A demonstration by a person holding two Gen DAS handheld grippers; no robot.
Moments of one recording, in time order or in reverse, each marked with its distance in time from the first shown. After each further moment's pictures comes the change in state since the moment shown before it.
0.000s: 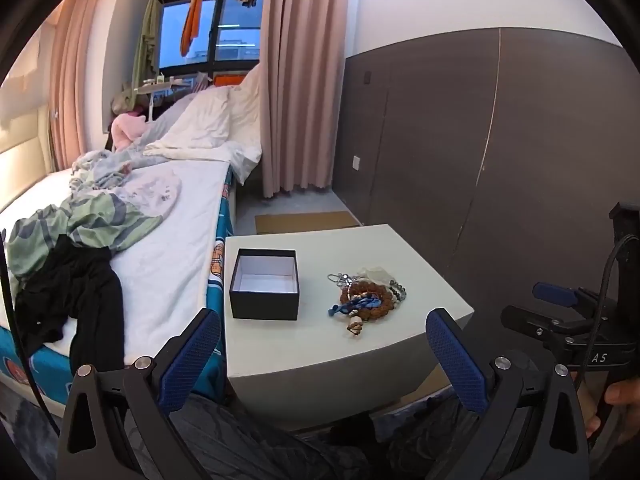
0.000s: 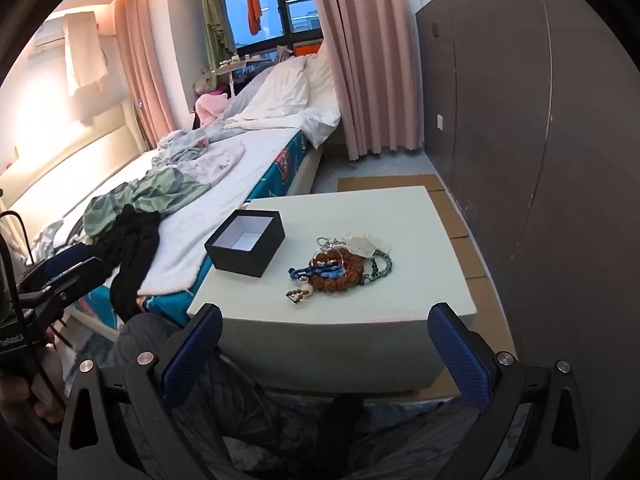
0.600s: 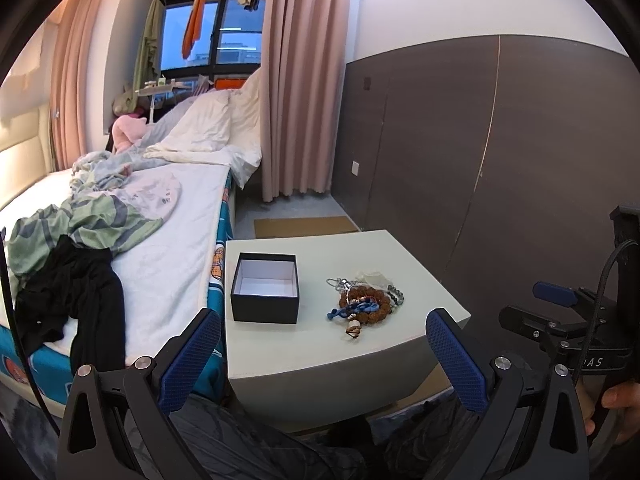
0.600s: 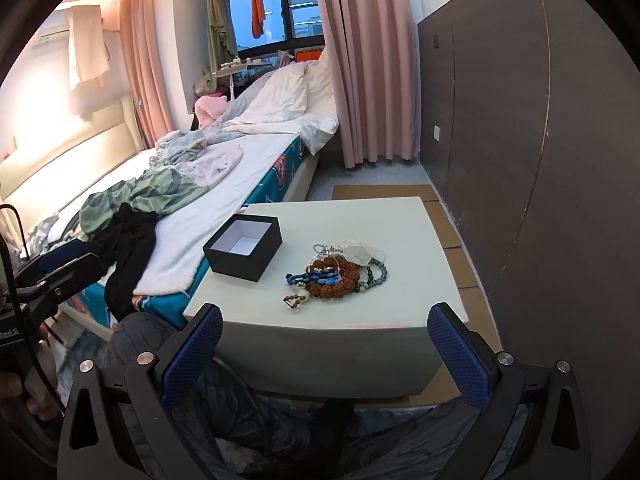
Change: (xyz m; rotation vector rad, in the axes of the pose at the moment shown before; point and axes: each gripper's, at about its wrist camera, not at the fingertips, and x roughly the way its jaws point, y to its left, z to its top) left arm -0.002 0.003 0.000 -0.012 -0.010 -0.005; right arm -0.010 0.010 0.002 -0.035 -0.026 -0.032
